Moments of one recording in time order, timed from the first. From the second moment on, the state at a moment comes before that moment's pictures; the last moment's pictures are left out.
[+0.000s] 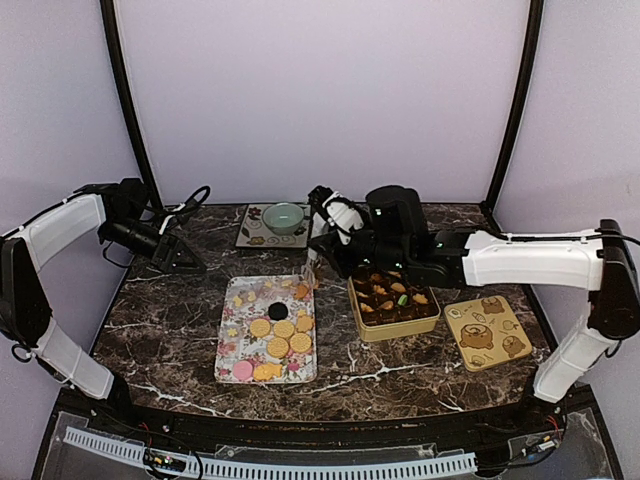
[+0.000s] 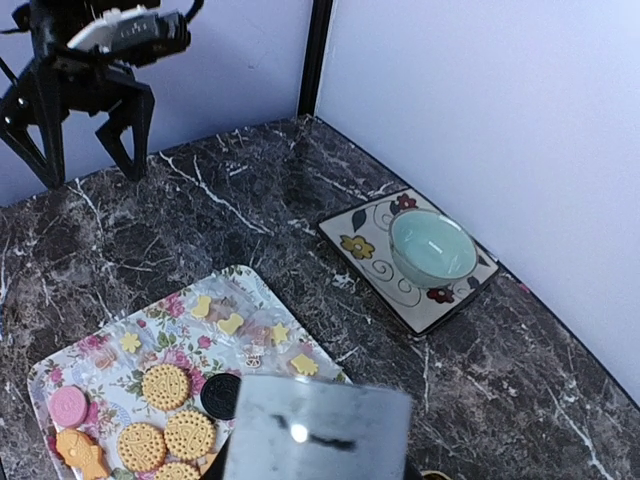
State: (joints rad) left arm -0.05 1.48 1.24 -1.13 0.91 0.59; right arm 1.00 1.64 1.20 0.08 0.11 -0.13
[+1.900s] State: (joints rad) left arm -0.04 1.48 1.24 -1.15 0.94 0.60; right arm 1.00 1.28 0.94 -0.14 -0.08 -0.14
